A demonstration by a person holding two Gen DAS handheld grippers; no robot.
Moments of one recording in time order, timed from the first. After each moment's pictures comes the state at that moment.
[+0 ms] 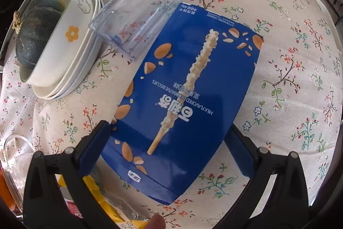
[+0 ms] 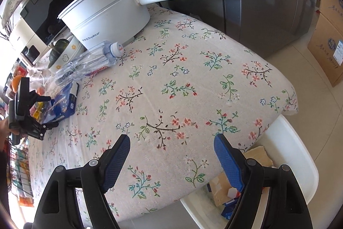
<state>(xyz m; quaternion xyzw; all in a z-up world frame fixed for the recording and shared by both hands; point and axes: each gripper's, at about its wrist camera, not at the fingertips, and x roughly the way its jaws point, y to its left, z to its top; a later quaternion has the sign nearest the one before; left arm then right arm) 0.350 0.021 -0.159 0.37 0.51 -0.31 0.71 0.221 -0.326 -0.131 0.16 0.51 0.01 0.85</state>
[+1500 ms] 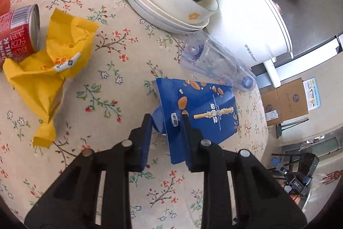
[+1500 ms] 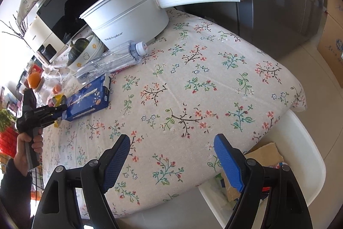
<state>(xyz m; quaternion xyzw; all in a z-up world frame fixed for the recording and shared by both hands) 0.319 0.125 -0.147 -0.24 0.55 -0.18 0.78 0.197 -0.312 -0.106 0.17 0.49 0.05 0.85</state>
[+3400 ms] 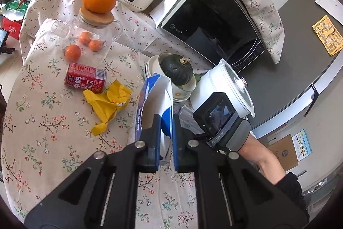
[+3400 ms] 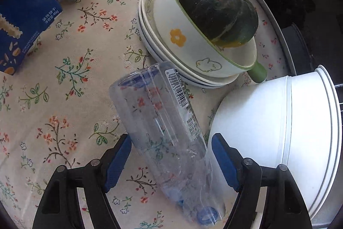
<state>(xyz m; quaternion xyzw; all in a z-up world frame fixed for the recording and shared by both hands) 0.222 0.176 -0.032 -0.32 0.35 -0.07 0.88 0.424 -0.003 -0.166 -0.50 0.43 0.21 0.72</state>
